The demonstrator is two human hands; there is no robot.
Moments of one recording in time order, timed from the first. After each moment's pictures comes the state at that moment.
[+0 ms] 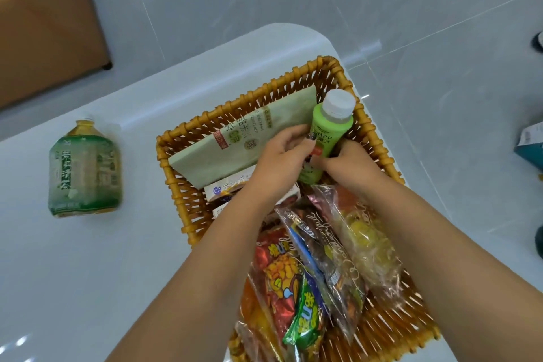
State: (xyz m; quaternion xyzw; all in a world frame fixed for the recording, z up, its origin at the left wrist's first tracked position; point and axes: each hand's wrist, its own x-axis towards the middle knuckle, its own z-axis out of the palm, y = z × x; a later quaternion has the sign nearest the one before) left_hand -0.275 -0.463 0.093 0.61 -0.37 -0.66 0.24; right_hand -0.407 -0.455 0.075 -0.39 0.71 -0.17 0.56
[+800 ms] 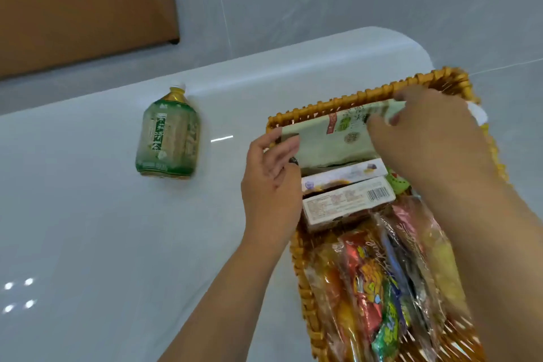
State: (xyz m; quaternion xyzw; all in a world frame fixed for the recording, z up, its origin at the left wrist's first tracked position) left_hand -0.146 -0.408 0.124 0.68 -0.27 -0.50 0.46; right_hand -0.286 -0.483 0.185 -0.60 0.77 -0.02 0.21
